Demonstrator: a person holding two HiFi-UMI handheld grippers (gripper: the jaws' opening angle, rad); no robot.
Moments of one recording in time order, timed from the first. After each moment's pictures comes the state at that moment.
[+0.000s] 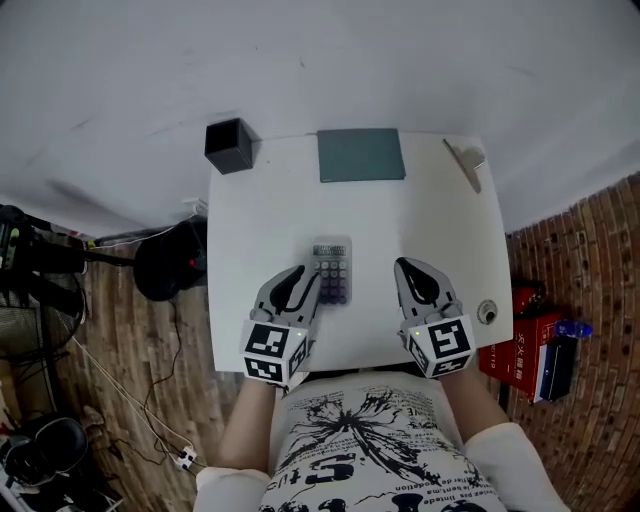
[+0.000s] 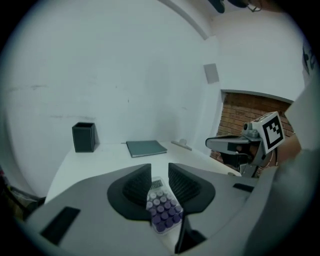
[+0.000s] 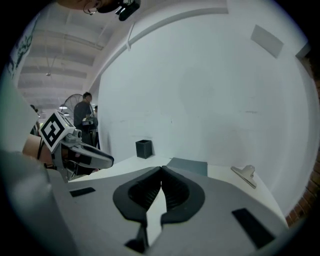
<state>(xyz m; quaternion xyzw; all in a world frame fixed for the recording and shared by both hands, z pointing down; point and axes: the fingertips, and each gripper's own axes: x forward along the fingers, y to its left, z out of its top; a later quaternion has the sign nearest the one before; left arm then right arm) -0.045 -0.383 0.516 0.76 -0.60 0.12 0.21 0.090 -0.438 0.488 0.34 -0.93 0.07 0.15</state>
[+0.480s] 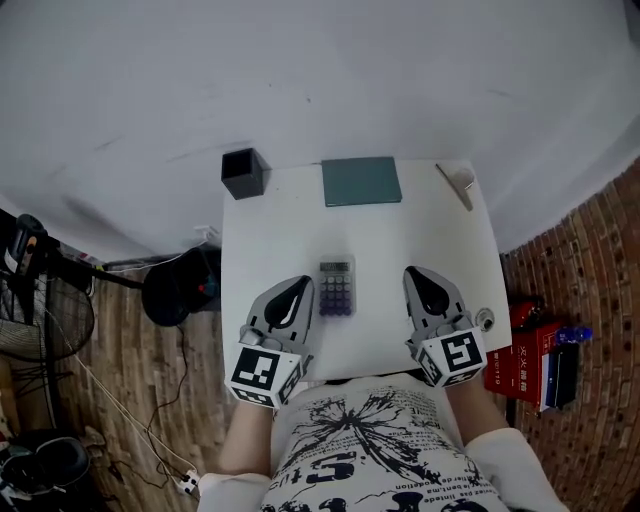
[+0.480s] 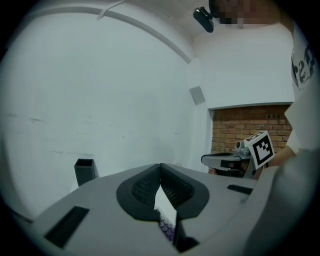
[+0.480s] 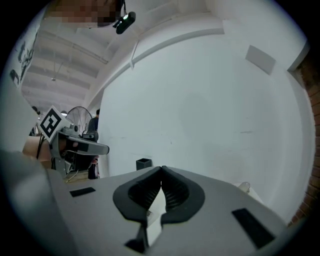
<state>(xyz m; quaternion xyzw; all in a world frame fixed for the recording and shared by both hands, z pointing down) -0.043 -0.349 0.397 0.79 -0.60 0.06 0.10 0.105 -0.409 0.413 0.36 -0.93 0.03 0.07</state>
